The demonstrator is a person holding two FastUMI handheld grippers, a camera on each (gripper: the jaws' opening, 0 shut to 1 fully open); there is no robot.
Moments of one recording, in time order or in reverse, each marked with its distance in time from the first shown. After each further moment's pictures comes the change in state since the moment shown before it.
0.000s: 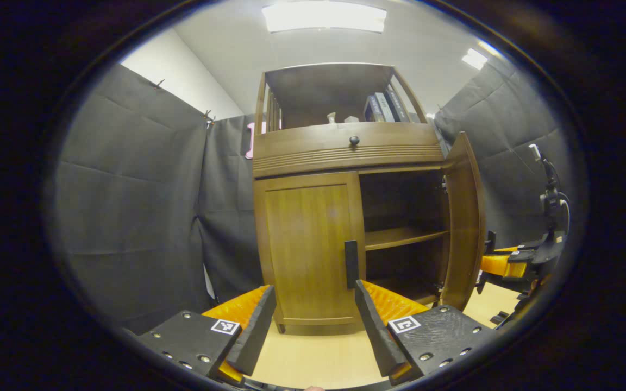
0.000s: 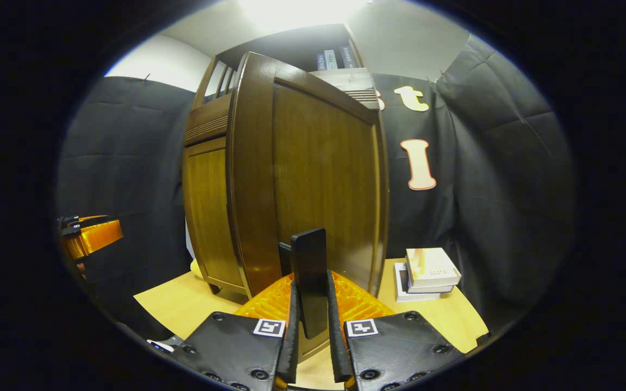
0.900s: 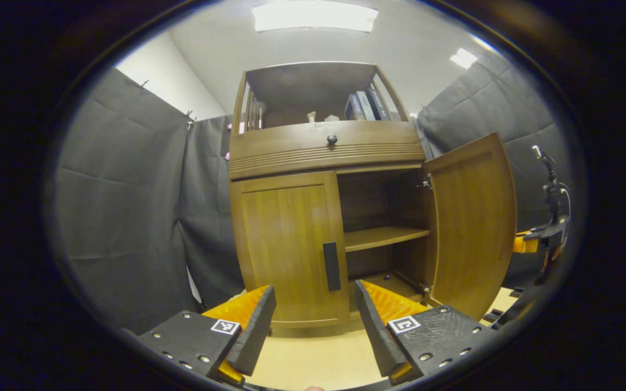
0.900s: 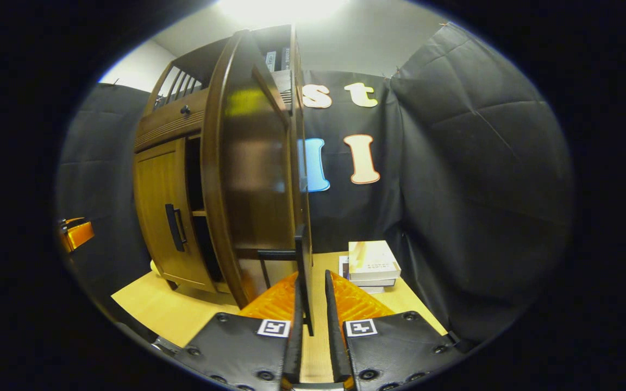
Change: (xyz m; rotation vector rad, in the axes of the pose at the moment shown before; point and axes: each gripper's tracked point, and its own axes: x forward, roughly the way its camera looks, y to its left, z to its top) left arm 0.002 -0.008 -0.001 0.023 0.002 -0.097; right arm -0.033 -0.061 0.035 0.045 0.019 -0.199
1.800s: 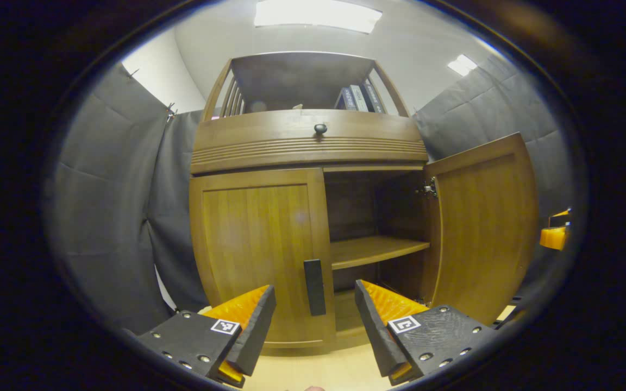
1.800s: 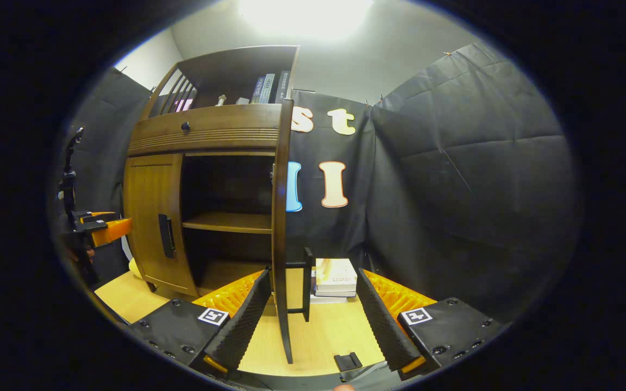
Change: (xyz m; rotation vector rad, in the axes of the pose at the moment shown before) left arm 0.010 -0.016 0.010 -0.046 -0.020 -0.111; right arm -0.080 0.005 0.044 -0.089 -0.098 -0.179
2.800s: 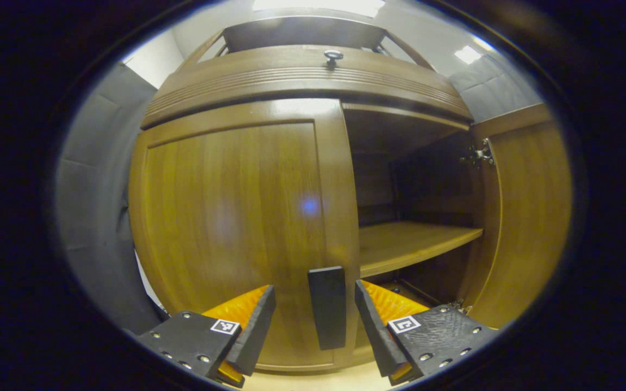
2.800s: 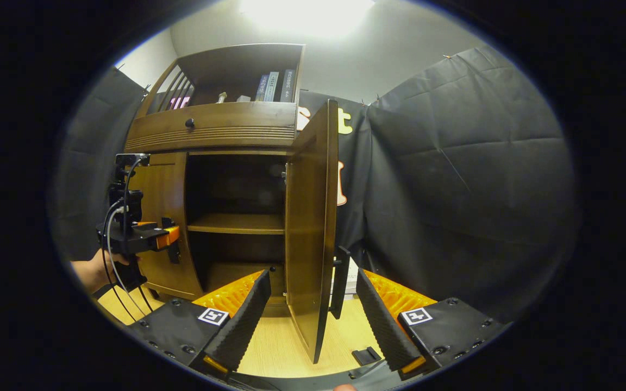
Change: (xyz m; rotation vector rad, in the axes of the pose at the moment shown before) left arm 0.017 -0.006 -0.014 0.017 0.100 0.008; right arm 0.001 0.038 -0.007 0.019 0.027 -0.059
